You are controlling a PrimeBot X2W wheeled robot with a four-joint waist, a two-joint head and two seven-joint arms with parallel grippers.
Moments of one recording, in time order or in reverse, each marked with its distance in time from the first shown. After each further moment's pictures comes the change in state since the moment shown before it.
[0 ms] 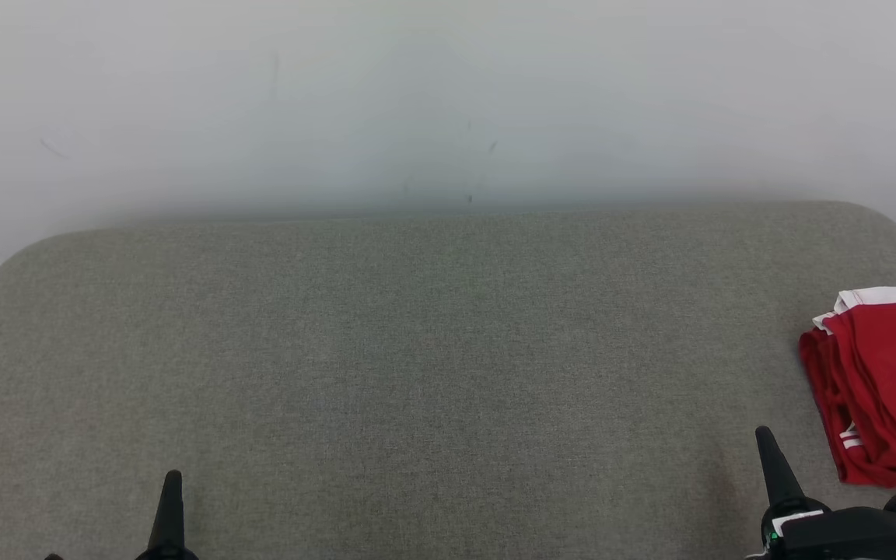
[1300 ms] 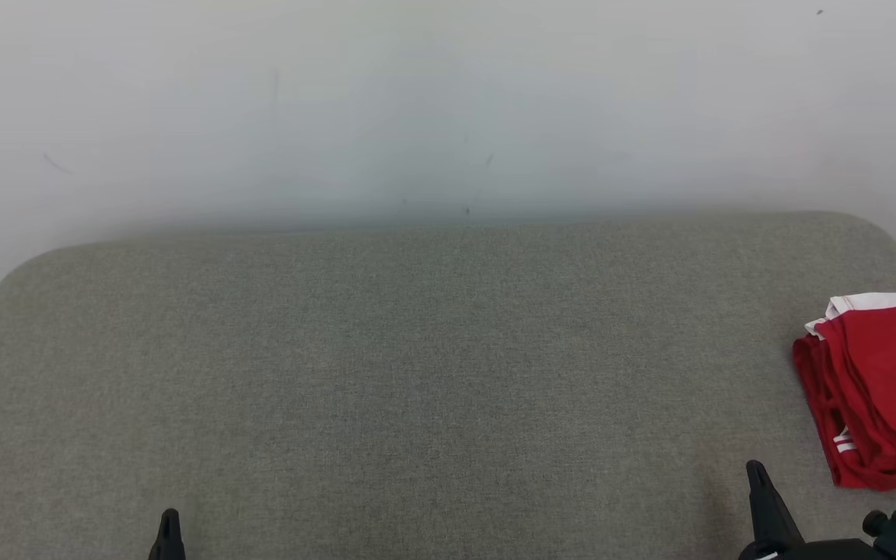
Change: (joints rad) left arm 0.081 -0.003 -0.008 0.004 0.435 0.000 -0.112; right arm 0.058 -0.025 0.059 0.030 -0.395 0.000 -0.098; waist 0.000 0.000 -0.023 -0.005
